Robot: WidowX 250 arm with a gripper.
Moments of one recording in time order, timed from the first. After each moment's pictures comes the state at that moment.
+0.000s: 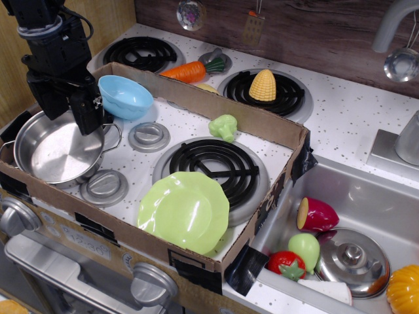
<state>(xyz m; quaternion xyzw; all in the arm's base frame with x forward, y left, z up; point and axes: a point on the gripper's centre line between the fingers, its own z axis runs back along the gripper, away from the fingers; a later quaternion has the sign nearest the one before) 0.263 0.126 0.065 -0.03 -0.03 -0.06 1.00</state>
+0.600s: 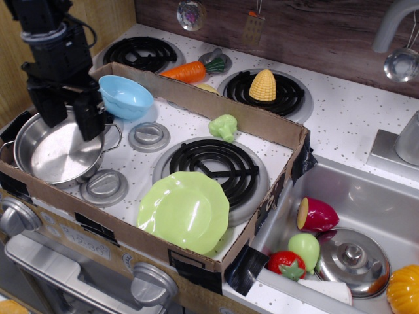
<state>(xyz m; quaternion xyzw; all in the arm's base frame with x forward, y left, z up) 0.266 0.111 0.066 -0.02 -0.01 -0.03 1.00</state>
